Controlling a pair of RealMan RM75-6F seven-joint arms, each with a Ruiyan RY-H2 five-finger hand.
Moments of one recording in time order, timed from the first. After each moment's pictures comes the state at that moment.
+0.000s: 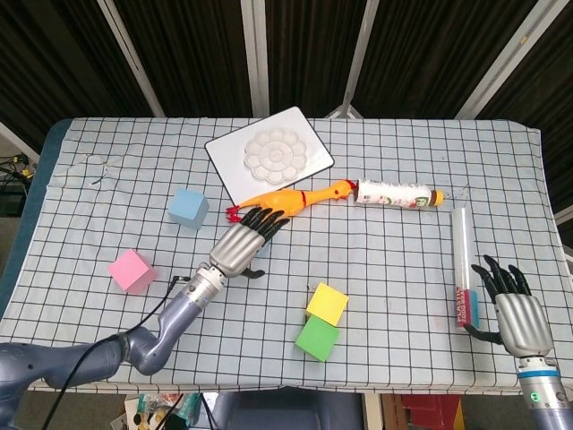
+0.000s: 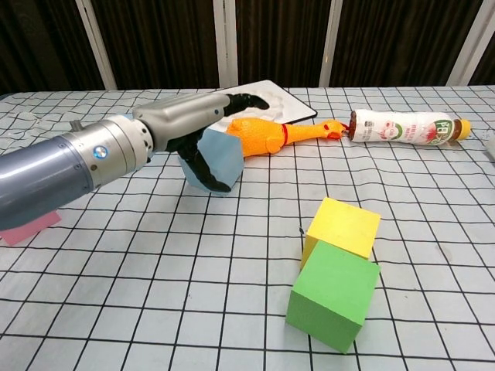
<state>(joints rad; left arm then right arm) -0.88 -1.71 -0.21 -1.37 1.30 0.97 0.22 0.12 -1.12 0.05 -1.64 -1.45 1.37 -0.01</state>
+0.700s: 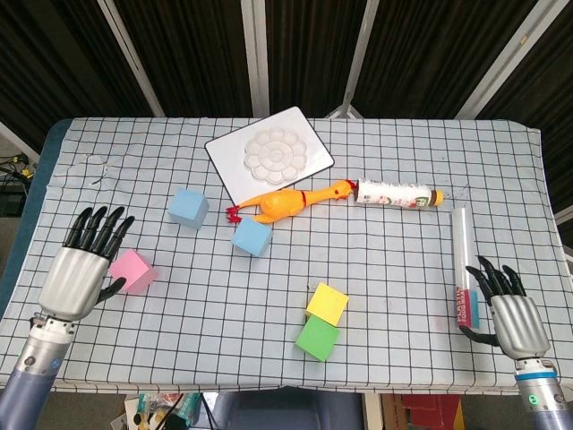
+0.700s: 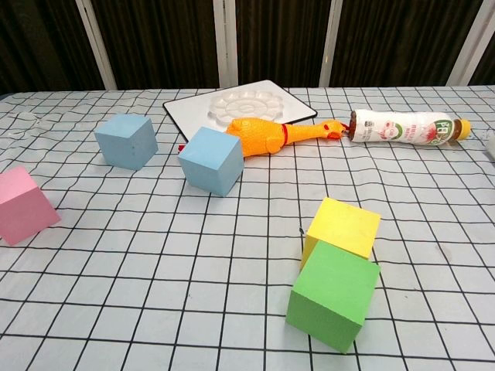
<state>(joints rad) -0.37 -1.13 0.01 -1.89 1.53 1.55 0.52 0.12 -1.12 0.04 -1.64 -1.49 1.39 -0.01</state>
